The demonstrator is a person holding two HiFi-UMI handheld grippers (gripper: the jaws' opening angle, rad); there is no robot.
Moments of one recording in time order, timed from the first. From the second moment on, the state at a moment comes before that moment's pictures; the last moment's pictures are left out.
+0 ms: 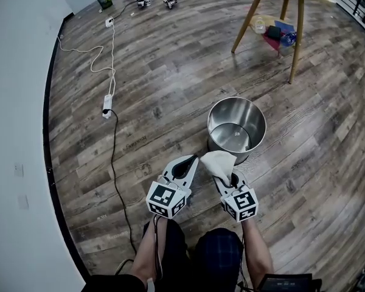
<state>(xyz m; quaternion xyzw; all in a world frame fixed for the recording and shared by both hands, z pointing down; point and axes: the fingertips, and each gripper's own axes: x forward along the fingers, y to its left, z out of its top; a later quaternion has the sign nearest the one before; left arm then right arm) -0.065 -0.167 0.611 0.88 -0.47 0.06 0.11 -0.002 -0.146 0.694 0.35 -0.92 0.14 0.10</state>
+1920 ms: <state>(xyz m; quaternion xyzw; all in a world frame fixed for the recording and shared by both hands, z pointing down) -0.090 -0.153 0.595 0.86 -0.49 0.00 0.14 0.182 -0.205 0.753 0.56 -0.79 0.22 0.08</state>
